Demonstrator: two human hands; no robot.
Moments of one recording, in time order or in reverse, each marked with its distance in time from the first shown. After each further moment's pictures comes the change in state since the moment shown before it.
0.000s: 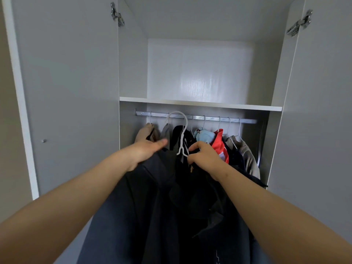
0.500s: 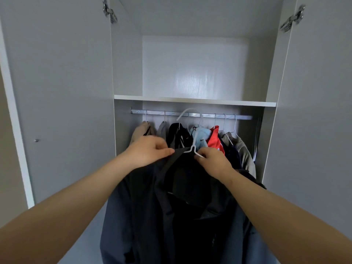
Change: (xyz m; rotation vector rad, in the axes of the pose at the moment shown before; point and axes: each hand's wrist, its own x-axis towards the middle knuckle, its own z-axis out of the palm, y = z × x) left_hand -0.008 0.004 0.010 0.649 -0.033 0.404; right_hand -0.004 0.032 -0.018 -0.423 0.086 -0.129
